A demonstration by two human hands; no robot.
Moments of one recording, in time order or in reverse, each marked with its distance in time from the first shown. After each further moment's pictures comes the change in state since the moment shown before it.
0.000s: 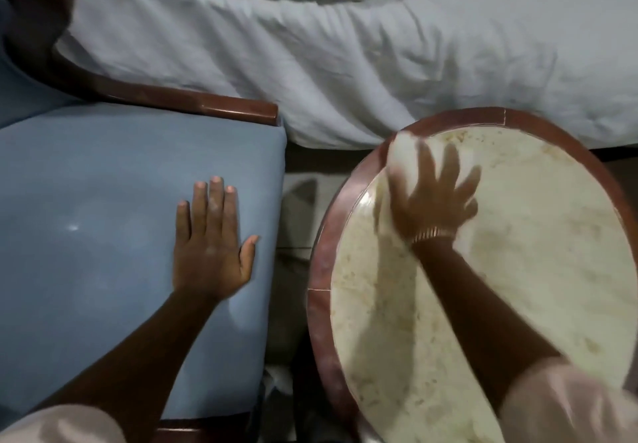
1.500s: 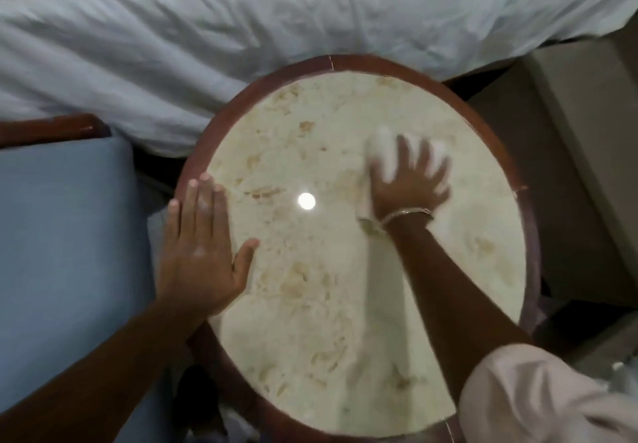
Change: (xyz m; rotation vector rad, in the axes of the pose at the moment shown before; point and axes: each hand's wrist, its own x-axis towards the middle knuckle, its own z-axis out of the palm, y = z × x) left_hand 0.016 0.169 -0.044 -0.180 0.018 0.317; right_hand -0.017 0.180 -0.009 0.041 0.137 0.349
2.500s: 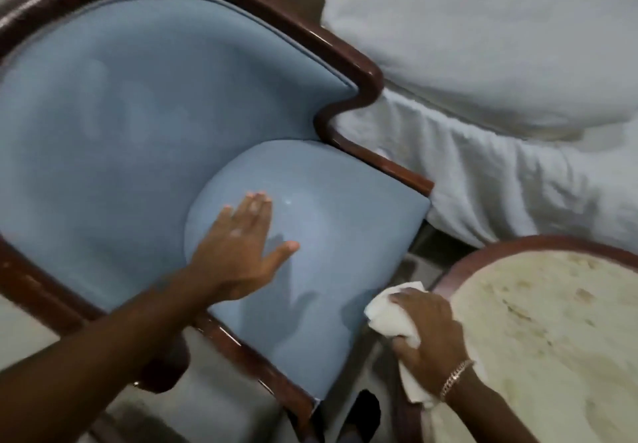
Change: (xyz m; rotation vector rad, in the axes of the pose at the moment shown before) left_hand -0.199 -0.177 -0.227 -0.094 -0.278 -0.770; right_hand -0.216 -0.162 -0.031 0.153 -0.638 -1.214
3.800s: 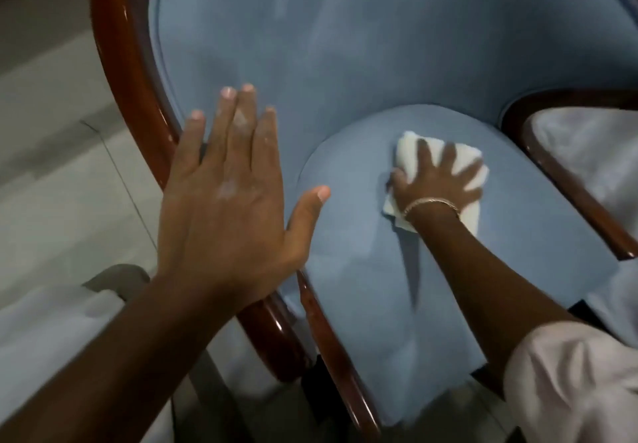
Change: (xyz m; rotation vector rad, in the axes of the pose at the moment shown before) left_hand -0.096 -0.099 -0.010 0.128 0.401 -0.520; right_hand 0.262 -0.181 0.130 -0.373 0.032 0.035
